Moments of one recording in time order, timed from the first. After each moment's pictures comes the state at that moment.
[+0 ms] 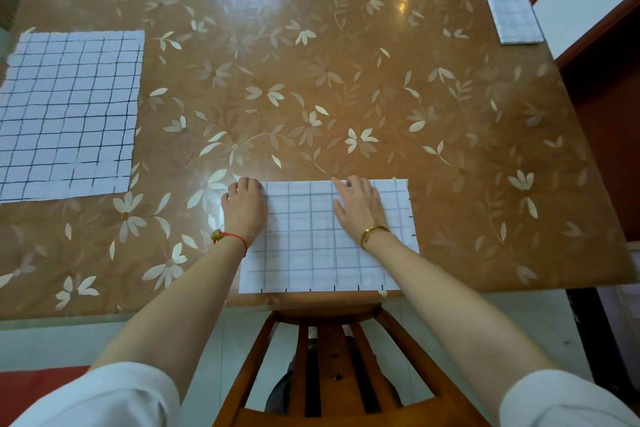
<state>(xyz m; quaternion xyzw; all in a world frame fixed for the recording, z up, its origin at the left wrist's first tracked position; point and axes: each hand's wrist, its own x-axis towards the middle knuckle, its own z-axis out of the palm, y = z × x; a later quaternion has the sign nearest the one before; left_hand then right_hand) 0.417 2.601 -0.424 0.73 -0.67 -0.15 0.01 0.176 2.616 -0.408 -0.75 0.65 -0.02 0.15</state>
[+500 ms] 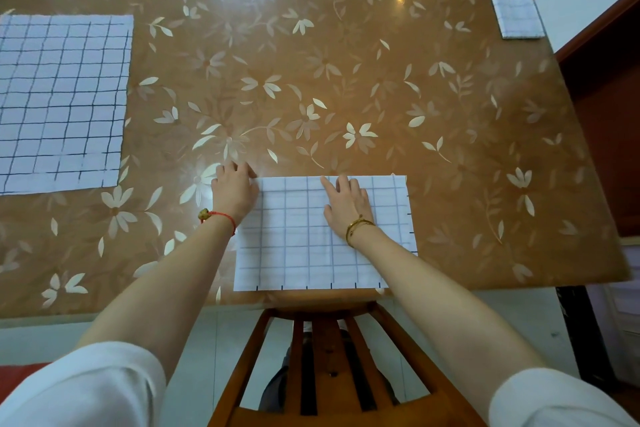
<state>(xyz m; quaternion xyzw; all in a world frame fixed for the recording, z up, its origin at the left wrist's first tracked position) 0.429 2.567 -0.421 0.74 -0.65 -0.19 0.01 0.196 2.612 -0.422 -0.74 0.65 0.07 0.16</state>
